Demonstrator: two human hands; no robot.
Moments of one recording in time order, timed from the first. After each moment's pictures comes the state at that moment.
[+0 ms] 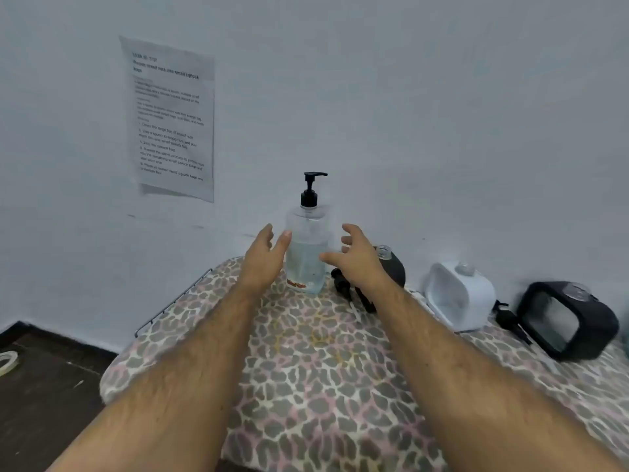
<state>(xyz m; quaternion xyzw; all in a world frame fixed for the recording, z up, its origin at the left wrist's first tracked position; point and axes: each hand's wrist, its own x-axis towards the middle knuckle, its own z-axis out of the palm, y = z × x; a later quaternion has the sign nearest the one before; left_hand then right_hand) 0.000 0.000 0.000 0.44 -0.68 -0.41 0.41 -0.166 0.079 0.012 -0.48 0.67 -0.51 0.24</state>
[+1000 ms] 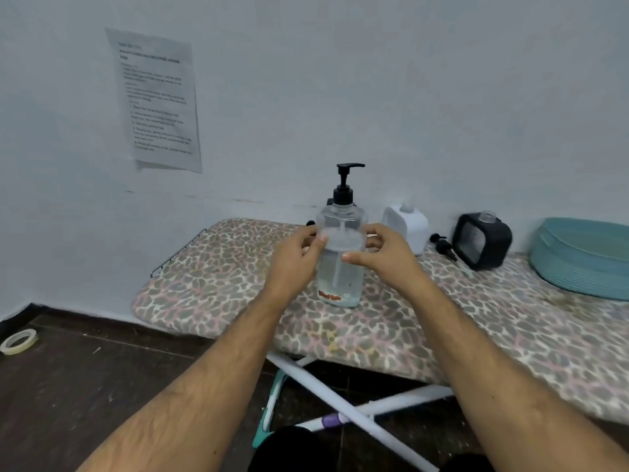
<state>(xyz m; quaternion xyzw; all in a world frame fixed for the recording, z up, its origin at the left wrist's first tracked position) -0.001 0.164 -0.014 0.34 -0.74 -0.40 0.41 -0.172 0.247 -0.008 -0.49 0.65 -0.53 0.22</state>
